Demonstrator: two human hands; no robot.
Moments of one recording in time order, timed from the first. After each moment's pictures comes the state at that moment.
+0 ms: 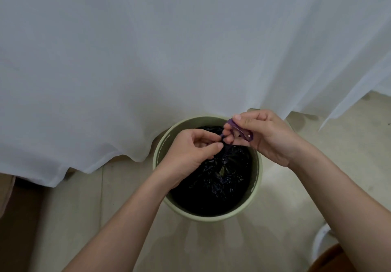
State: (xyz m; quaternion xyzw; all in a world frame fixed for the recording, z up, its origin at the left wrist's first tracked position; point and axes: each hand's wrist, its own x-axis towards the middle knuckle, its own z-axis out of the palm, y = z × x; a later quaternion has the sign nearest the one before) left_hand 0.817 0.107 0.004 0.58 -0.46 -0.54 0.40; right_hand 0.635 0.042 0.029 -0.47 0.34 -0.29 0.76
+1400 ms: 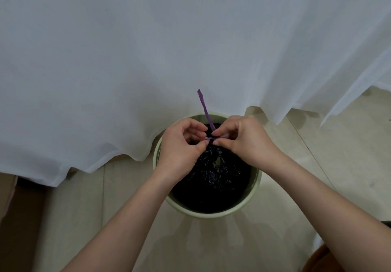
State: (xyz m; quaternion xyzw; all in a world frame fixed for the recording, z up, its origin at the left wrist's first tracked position) left_hand 0.820 0.107 -0.003 0.64 -0.49 -0.37 0.47; right_hand 0.661 0.054 0.005 -0.74 0.47 -0.25 0.41
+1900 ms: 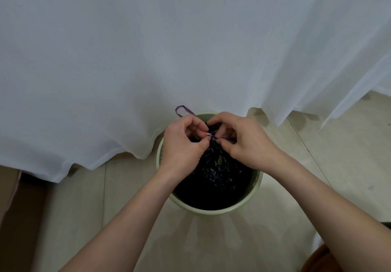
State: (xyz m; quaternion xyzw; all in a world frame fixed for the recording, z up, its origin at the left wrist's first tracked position) left_hand 0.820 0.112 0.003 0.64 -0.50 -0.32 0.49; right_hand 0.664 0.064 0.015 -0.80 0.40 -0.24 0.37
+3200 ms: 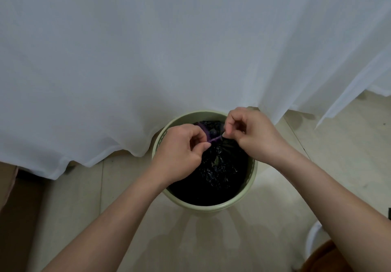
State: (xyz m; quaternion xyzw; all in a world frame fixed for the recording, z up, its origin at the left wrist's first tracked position) left_hand 0.825 0.124 0.013 0.63 -0.67 -0.22 0.32; right_hand 0.641 0.058 0.019 -0.76 0.45 -0.26 0.39
